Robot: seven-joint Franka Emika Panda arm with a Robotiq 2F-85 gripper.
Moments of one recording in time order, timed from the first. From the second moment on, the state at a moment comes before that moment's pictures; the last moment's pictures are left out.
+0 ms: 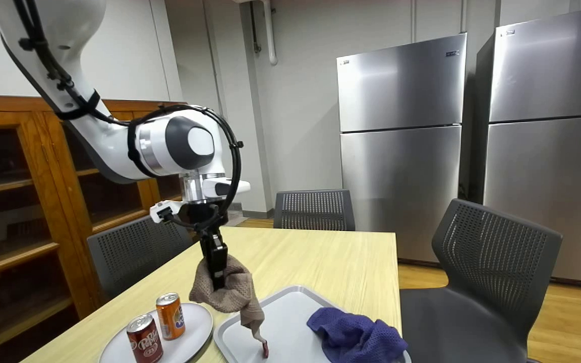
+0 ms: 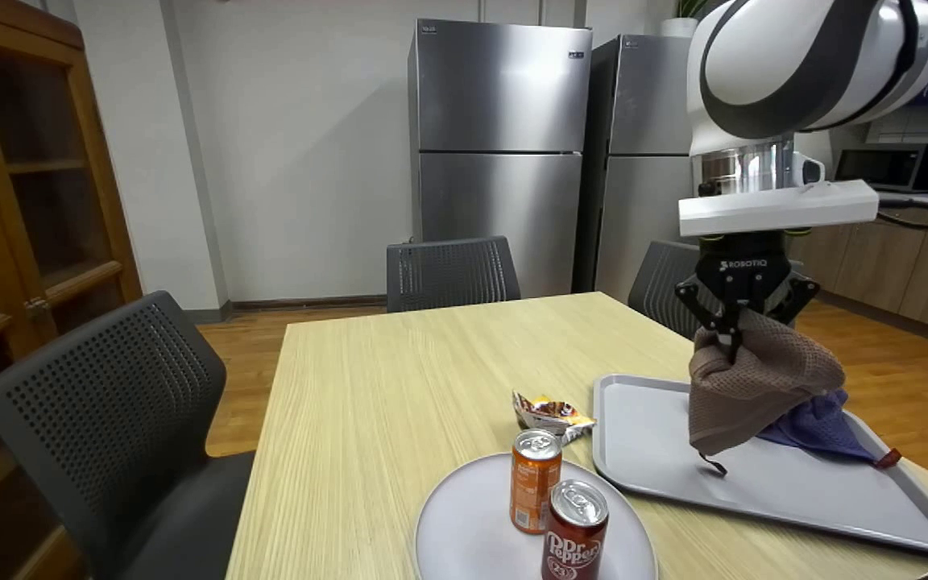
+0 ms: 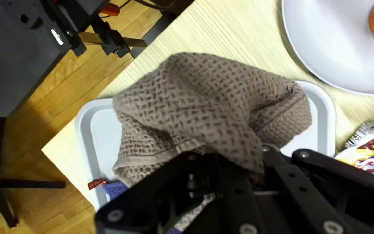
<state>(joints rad) 0.11 -0.05 -0.12 -2.58 -0.15 2.35 0.78</state>
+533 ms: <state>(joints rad) 0.09 -0.19 -0.04 -2.64 -0.08 2.26 0.71</state>
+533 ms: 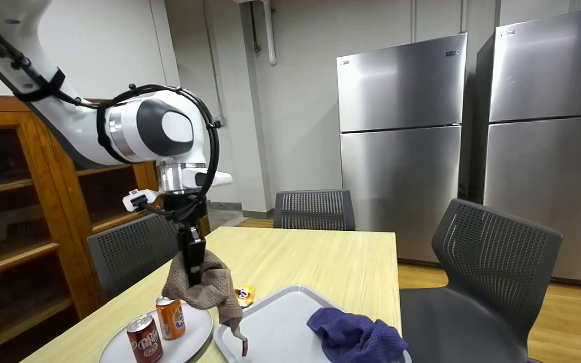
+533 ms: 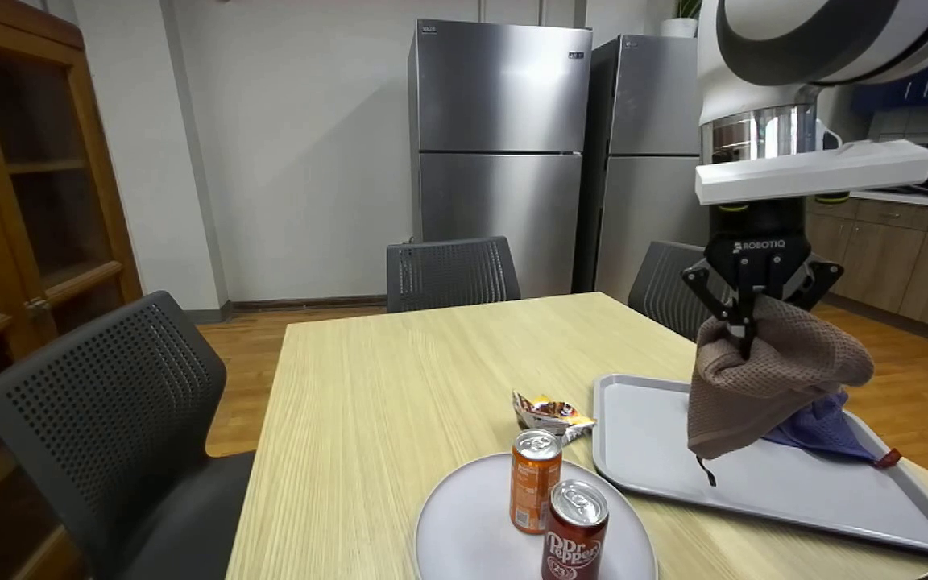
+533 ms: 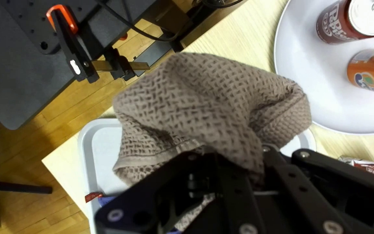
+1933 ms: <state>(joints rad) 0.09 -0.24 0.06 -2.70 0.01 2.17 0.51</state>
